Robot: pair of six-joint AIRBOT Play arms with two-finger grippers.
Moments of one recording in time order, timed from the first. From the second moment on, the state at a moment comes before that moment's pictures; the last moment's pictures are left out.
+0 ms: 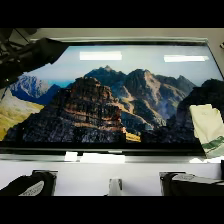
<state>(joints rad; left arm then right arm) -0.16 -1.10 1.36 0.53 -0.74 -1.21 -1.07 -1.57 1.72 -1.61 1.75 1.03</state>
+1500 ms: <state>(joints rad) -0.27 -1.50 1.64 1.56 -1.55 -1.63 -0.29 -1.60 1.86 -1.41 1.75 1.05</state>
